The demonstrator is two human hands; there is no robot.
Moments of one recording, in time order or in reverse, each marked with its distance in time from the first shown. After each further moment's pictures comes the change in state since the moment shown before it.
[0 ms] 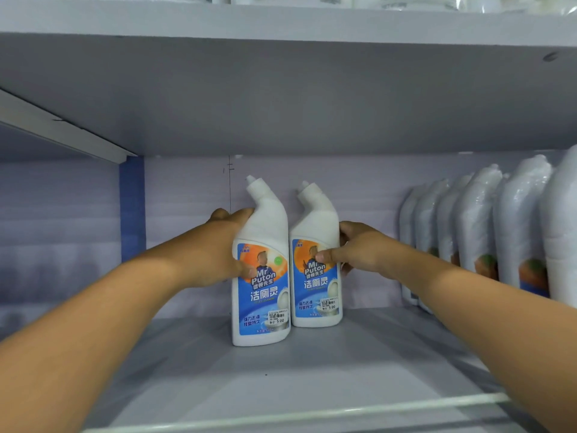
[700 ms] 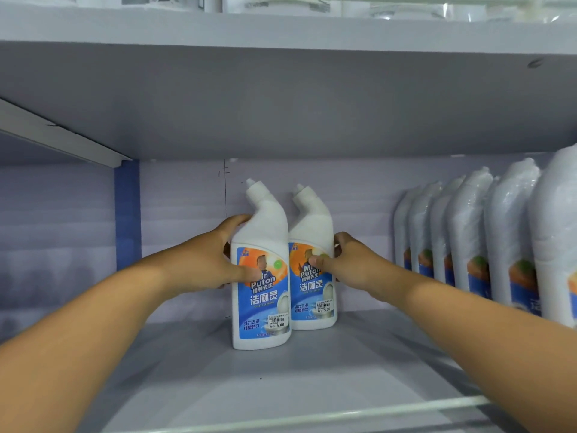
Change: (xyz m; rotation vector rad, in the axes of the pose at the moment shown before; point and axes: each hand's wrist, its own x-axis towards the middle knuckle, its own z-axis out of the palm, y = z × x) left_hand -0.010 0.009 0.001 -0.305 -0.093 -0.107; right_hand -0.012 0.003 0.019 0.013 0.107 0.087
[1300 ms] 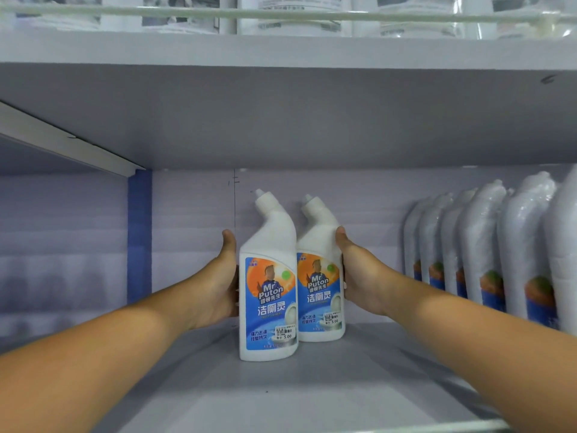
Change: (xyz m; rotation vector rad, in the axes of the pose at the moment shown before) left_hand 0.040 -0.041 0.035 -0.791 -0.033 -0.382; right_hand 0.003 -0.009 0.008 0.682 -0.085 0.224
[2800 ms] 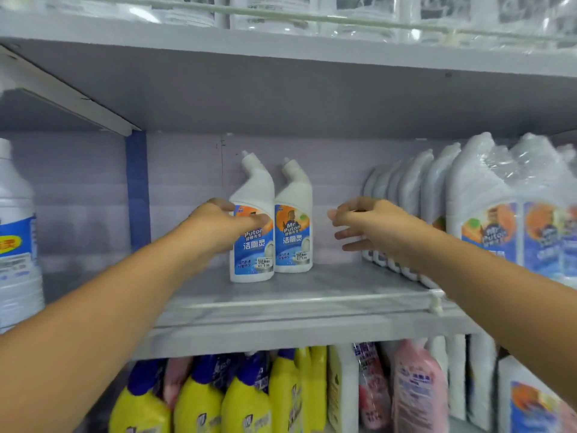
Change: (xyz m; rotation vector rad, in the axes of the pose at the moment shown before) left_hand -0.128 0.010 0.045 0.308 0.266 0.320; right_hand -0.141 -0.024 -0.041 -0.449 0.097 -0.188
